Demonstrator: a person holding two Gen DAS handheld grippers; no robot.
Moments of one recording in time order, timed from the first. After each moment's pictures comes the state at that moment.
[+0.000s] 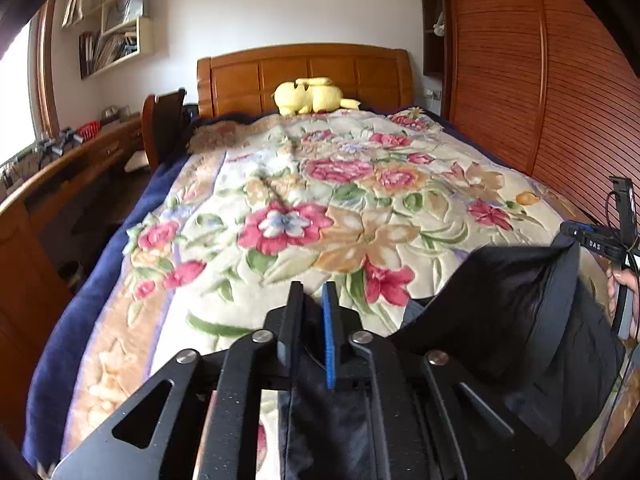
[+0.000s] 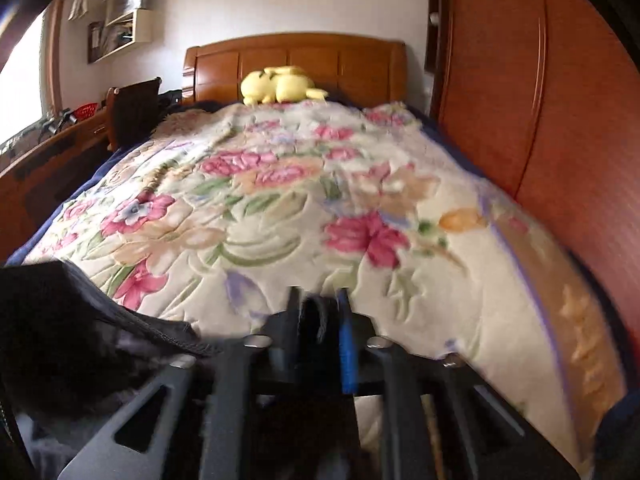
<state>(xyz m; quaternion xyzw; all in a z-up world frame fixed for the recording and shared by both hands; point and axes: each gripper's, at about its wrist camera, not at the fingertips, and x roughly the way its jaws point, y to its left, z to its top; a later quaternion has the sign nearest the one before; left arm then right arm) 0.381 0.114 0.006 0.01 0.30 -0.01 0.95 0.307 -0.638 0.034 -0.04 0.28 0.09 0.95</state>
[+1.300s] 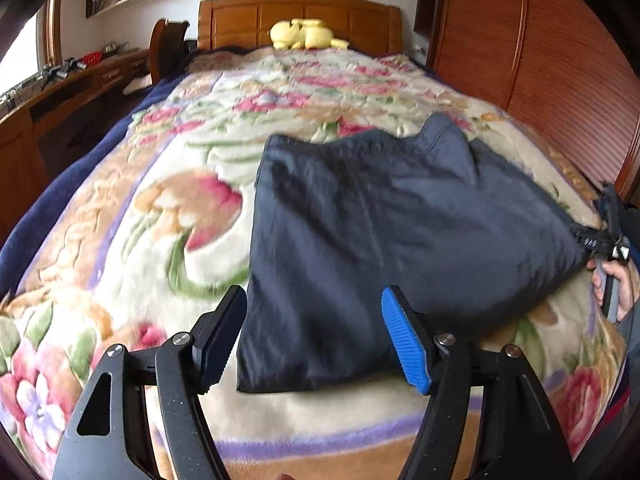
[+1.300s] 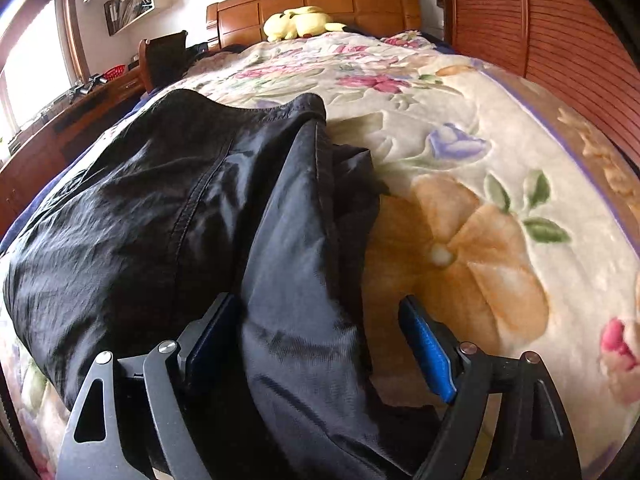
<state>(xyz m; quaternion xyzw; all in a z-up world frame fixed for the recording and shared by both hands) 0.207 0.113 -0.106 -0.02 0.39 -0.04 0.92 0.154 -0.733 -0.064 -0.01 0.36 0.16 0.92</state>
